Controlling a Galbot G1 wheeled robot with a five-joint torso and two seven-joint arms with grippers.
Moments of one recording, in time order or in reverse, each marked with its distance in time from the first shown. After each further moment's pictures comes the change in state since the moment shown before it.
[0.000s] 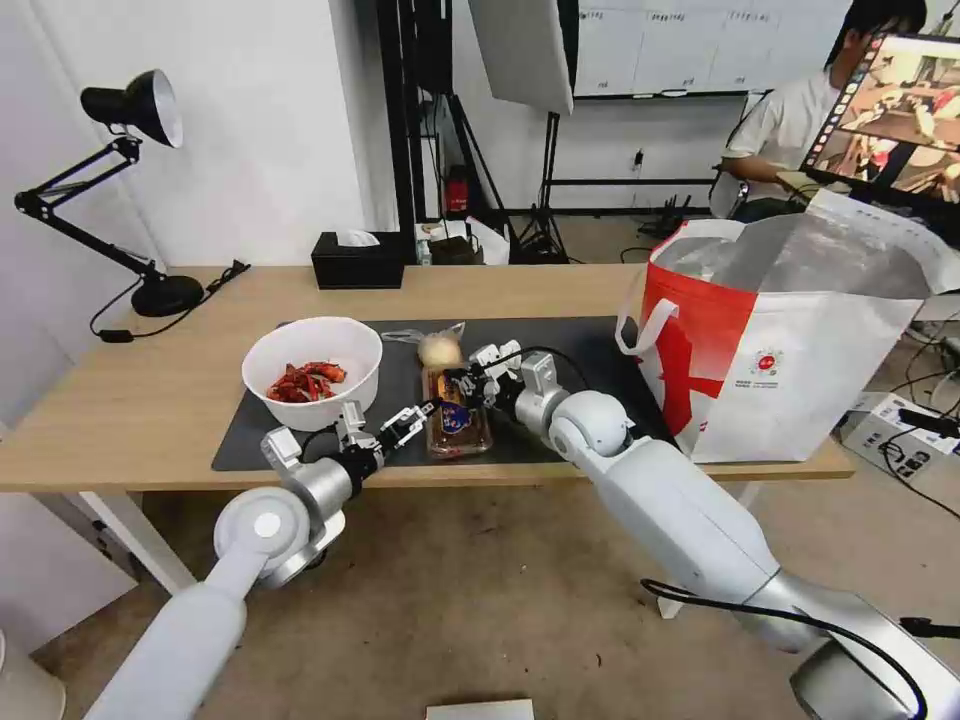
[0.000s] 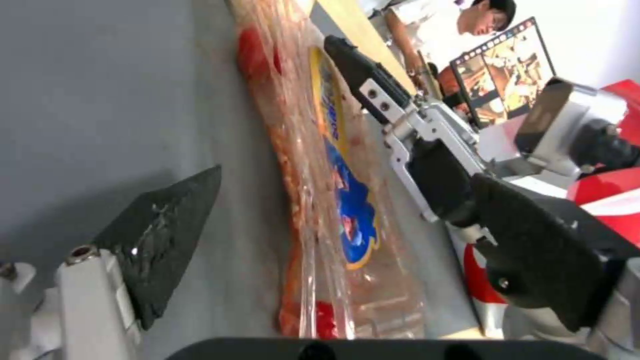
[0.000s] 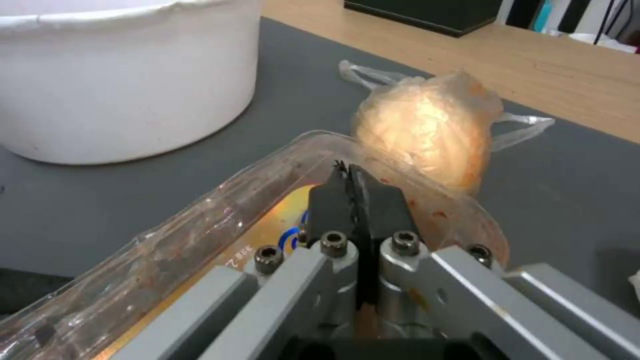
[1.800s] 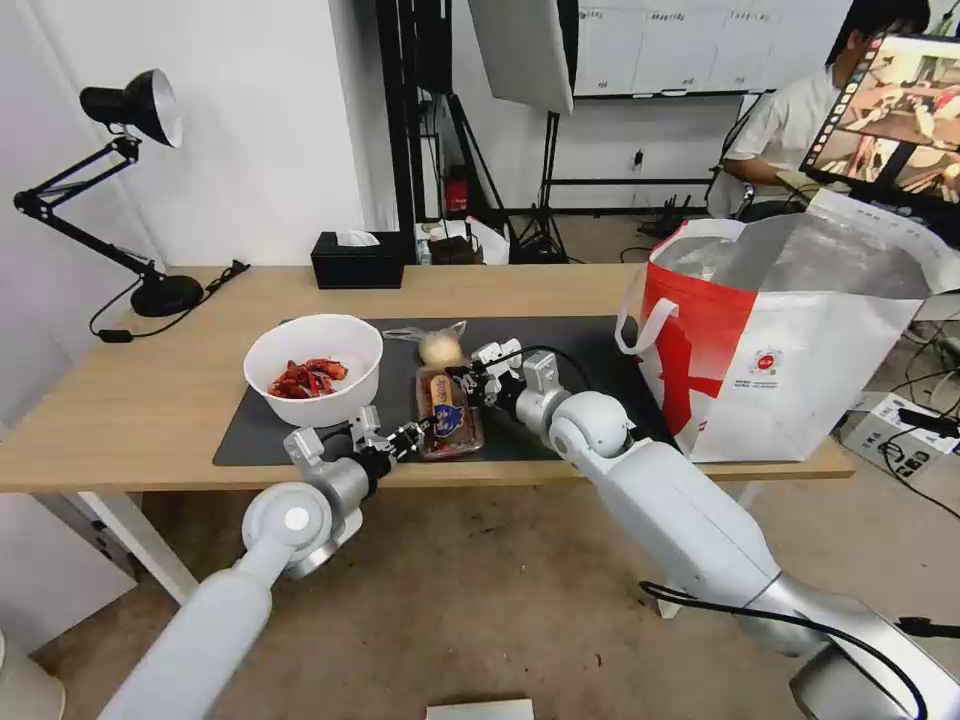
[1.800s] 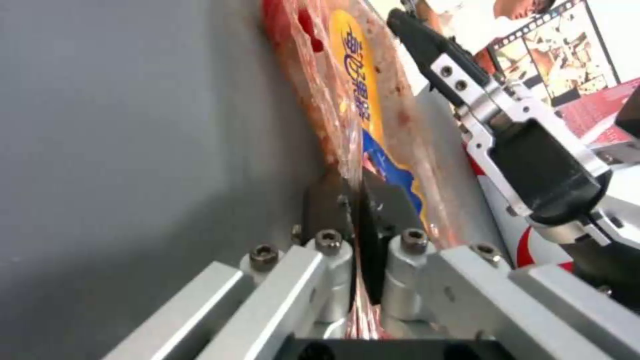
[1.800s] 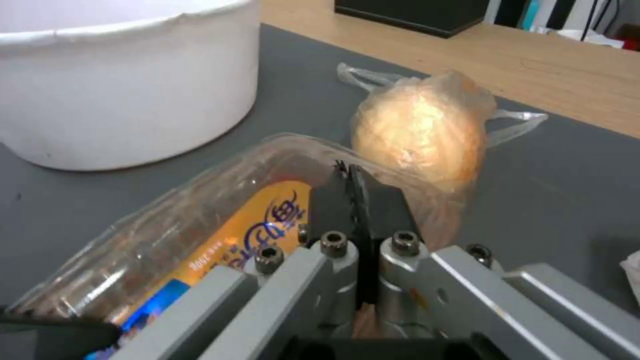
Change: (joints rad) left arm -0.032 0.012 0.059 0.040 0.053 -0.022 -0.033; right arm -0.021 0.001 0.020 0.027 0.017 -0.011 0.029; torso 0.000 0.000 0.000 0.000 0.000
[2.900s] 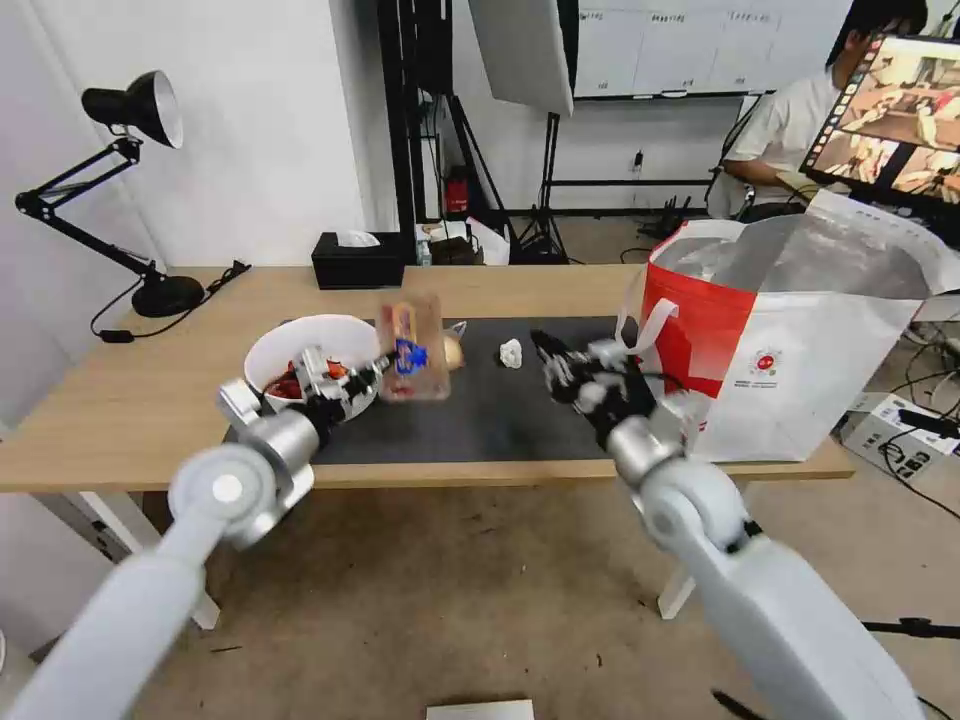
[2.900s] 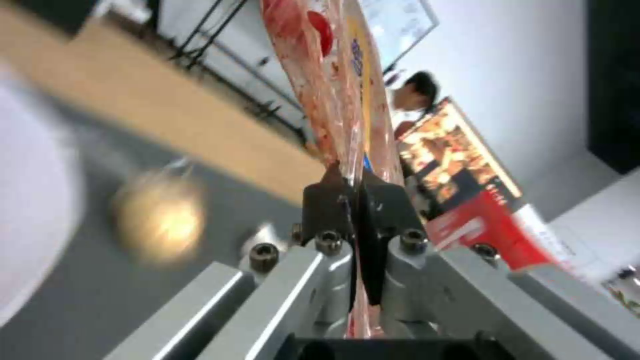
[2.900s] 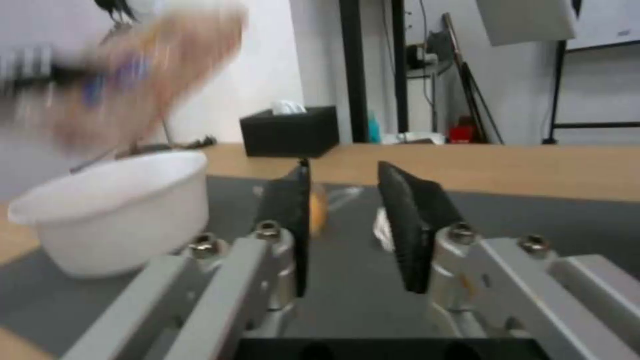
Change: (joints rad) left arm -0.179 0.126 -0.076 -0.121 -0.129 -0.075 0.015; right arm -0.640 -0.220 0.420 0.591 0.083 0.262 0.202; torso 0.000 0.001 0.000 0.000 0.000
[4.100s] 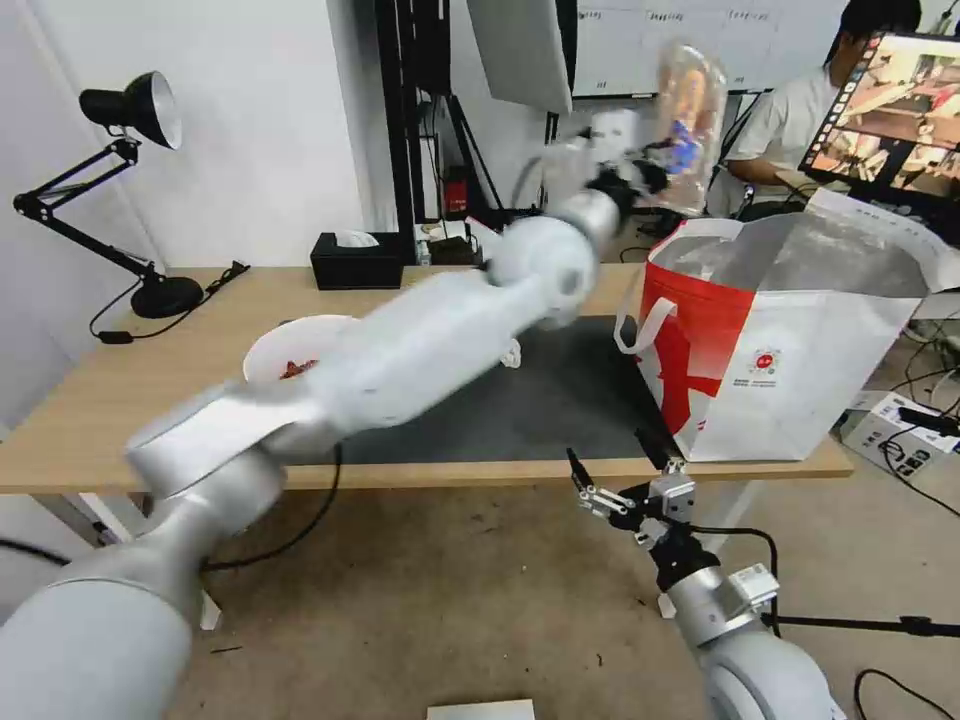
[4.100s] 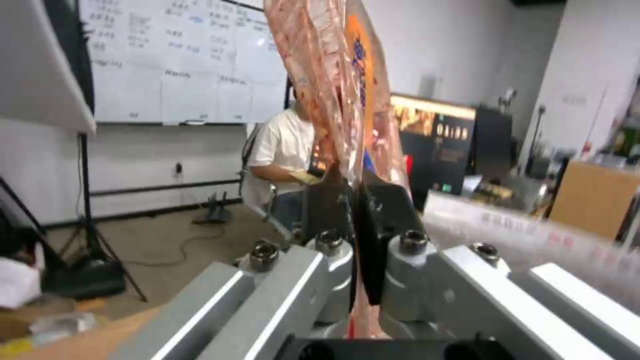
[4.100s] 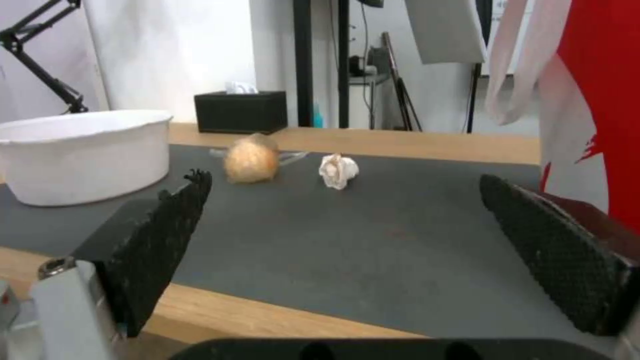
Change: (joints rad) left arm -0.977 -0.633 0.932 0.702 0.455 -0.275 -0.132; right arm -0.415 0.130 0.158 0.131 -0.312 0.177 0.005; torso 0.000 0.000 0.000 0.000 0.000
